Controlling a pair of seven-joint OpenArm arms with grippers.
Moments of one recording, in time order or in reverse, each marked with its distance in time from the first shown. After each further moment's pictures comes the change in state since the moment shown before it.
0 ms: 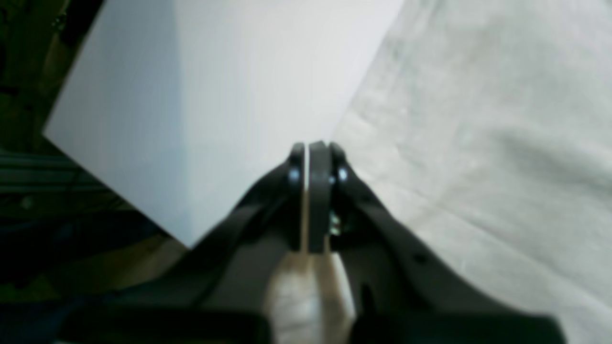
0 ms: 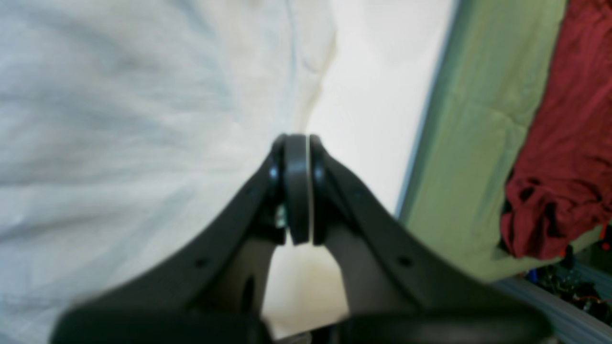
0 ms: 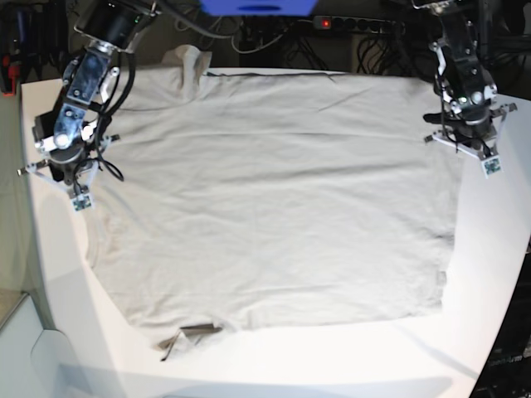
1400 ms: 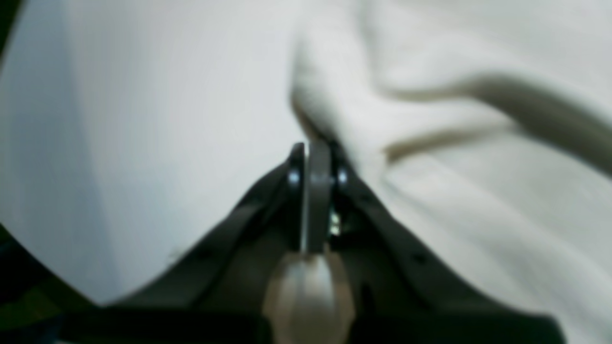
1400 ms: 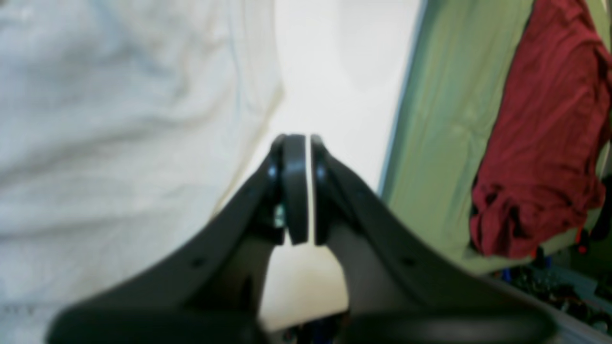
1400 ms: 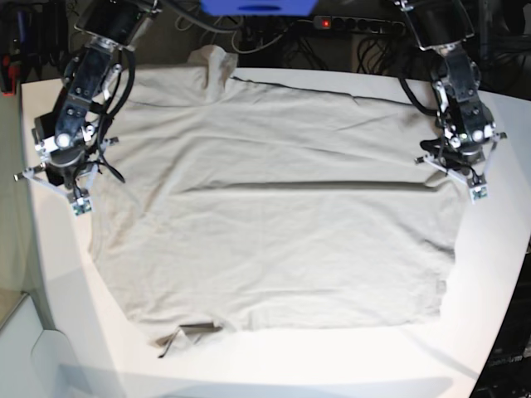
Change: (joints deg) left arm -10.0 -1.6 0.9 -9.9 -0.2 -5.7 5.2; right arm -0.3 0.2 -2.5 3.7 -0.4 0.0 -4.0
